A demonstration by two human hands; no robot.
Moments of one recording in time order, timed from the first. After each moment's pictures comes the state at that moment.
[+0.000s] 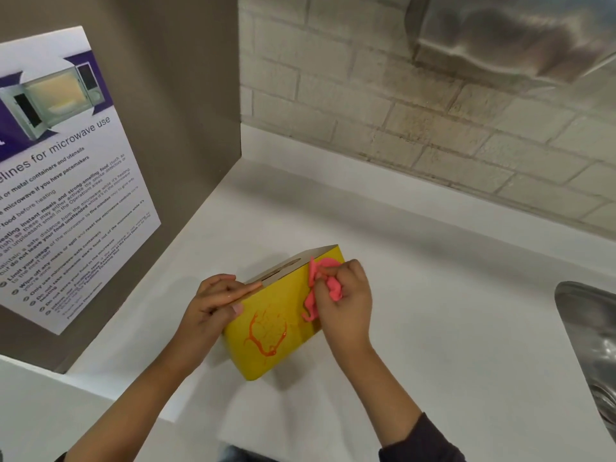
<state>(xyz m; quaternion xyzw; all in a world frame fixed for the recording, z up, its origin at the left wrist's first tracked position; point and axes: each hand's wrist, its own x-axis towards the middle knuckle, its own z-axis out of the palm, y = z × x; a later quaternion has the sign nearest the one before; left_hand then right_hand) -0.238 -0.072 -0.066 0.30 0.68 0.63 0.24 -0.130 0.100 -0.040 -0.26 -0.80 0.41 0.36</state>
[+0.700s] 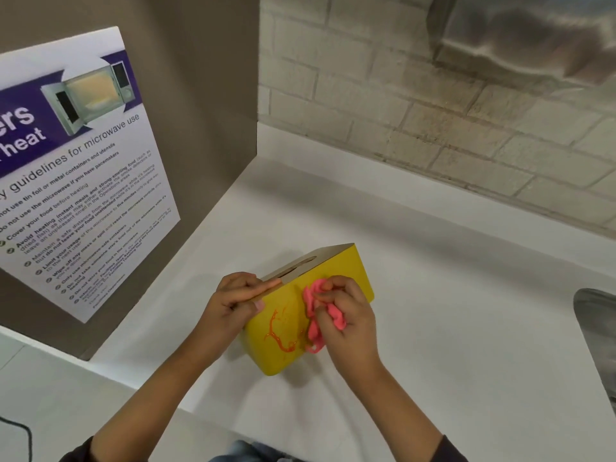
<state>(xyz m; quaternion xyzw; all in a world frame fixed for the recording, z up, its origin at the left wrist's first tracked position) -0.235 -0.071 -0.060 0.29 0.68 0.63 0.24 -0.112 0.080 -0.049 -0.18 -0.82 0.44 0.32</state>
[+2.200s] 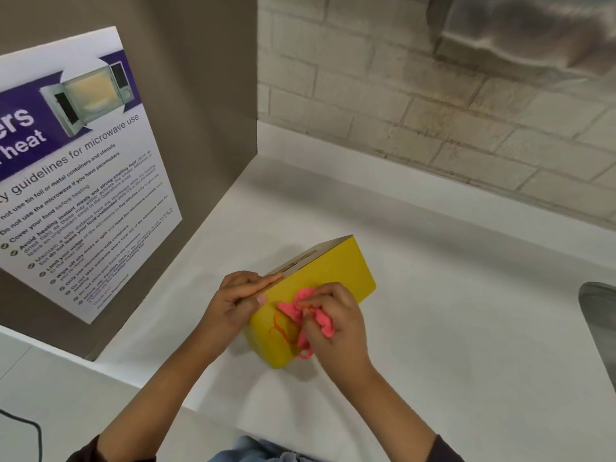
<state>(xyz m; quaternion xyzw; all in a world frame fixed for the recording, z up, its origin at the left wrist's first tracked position) -0.238 -0.070 -0.059 0.29 0.70 0.61 0.25 -0.117 0.063 -0.050 -0.15 -0.83 0.44 0.32</state>
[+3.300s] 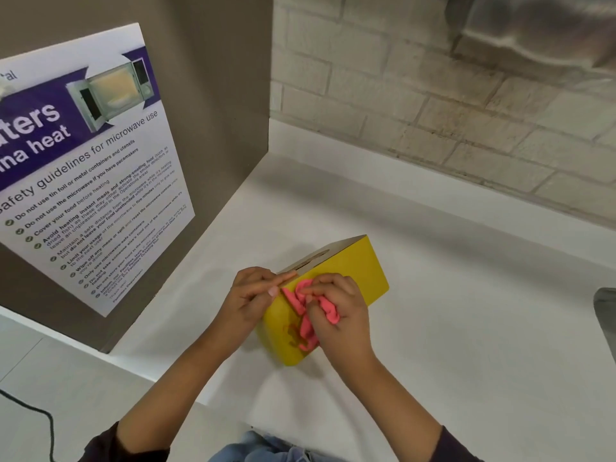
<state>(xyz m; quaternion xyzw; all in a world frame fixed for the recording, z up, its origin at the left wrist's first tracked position) -0.239 -0.067 -0.063 0.30 0.70 0.60 0.23 -0.133 0.054 -0.035 -0.16 -0.83 0.44 0.31</state>
